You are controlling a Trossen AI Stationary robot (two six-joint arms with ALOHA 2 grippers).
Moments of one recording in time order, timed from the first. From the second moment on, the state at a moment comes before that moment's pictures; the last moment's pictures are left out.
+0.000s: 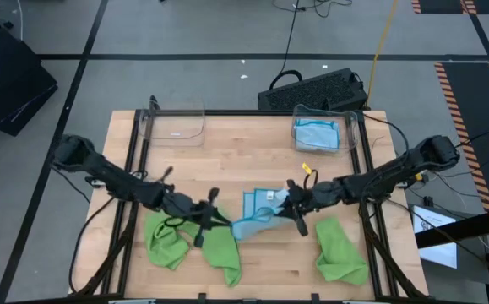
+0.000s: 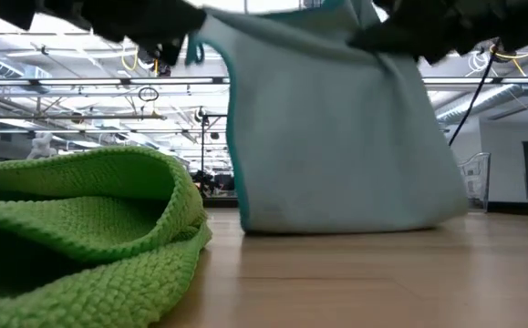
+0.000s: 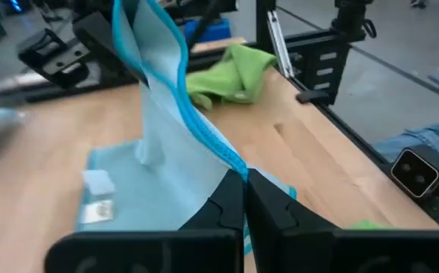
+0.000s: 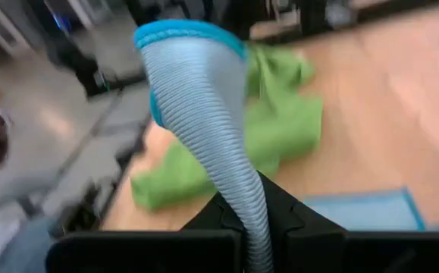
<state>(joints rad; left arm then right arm) -0.40 1.40 0.65 0.43 -0.11 0.02 0.29 1.28 0.52 0.41 0.05 0.38</state>
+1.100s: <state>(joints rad) -0.30 1.57 0.64 0.73 0.03 0.12 0.53 1.38 0.52 0.28 0.31 0.59</state>
